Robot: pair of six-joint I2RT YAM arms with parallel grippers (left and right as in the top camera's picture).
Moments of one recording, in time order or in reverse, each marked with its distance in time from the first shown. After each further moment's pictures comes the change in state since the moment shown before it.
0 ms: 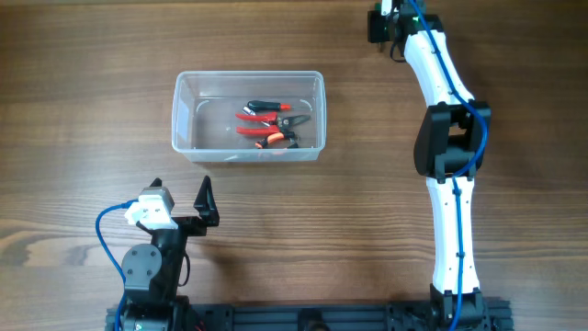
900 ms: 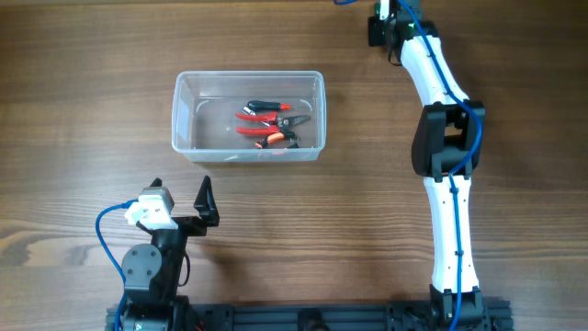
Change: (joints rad) left arm 0.000 0.000 0.000 0.000 0.000 0.000; right arm 0.002 0.050 0.001 0.064 0.031 -0.013
